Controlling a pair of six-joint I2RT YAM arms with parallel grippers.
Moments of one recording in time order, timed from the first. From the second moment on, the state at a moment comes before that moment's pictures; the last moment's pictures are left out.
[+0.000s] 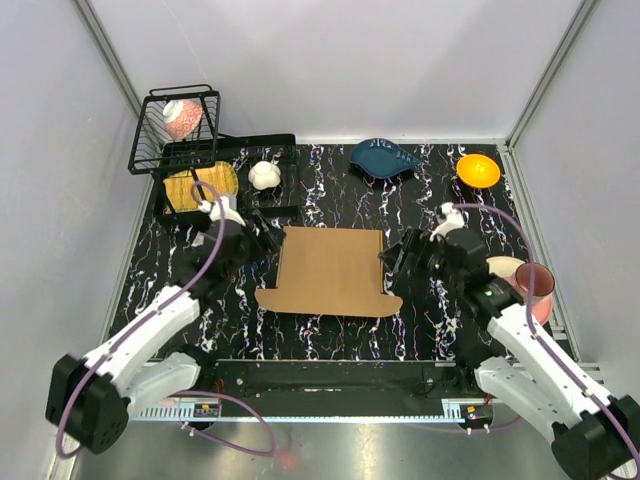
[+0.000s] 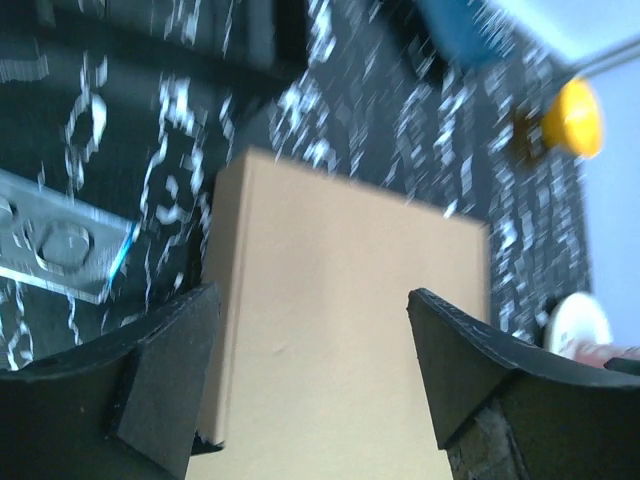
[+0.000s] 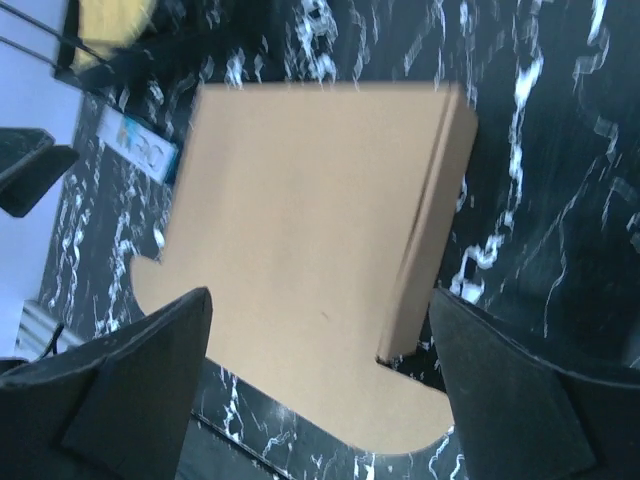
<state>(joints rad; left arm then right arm) -0.49 1.00 0.59 -0.10 -0.11 -0.79 0.44 0.82 0.55 -0.23 -0.17 0.65</state>
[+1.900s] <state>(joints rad) -0.49 0.36 0.52 -0.63 -0.42 -0.81 1.64 1.77 0.92 -0.42 1.12 0.05</state>
